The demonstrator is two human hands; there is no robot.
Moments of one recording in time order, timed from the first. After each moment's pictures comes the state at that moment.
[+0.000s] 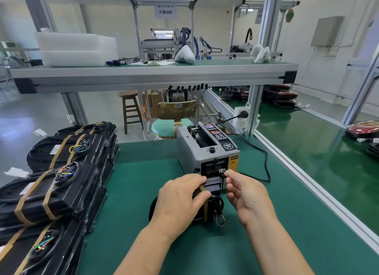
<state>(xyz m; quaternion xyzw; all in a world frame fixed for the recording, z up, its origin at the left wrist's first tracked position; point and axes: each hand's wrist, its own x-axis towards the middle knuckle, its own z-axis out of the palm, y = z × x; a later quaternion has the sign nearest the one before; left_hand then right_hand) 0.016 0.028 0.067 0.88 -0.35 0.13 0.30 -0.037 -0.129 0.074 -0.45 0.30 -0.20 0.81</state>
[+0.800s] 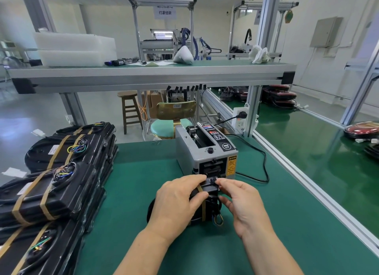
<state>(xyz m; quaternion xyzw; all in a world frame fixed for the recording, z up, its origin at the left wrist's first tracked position) 0.011 0.028 0.068 0.87 -0.35 0.15 0.33 -0.052 -0.110 0.072 -0.53 0.25 -0.23 0.77</state>
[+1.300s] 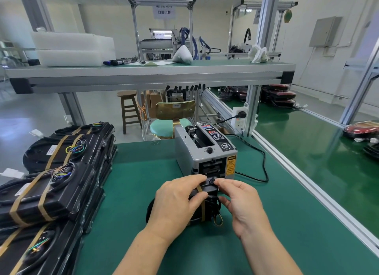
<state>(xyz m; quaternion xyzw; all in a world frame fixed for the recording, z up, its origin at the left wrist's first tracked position) 0.011 0.028 0.067 0.86 -0.35 0.16 0.34 -0.050 -0.109 0.072 -0.54 0.25 -0.22 0.77</state>
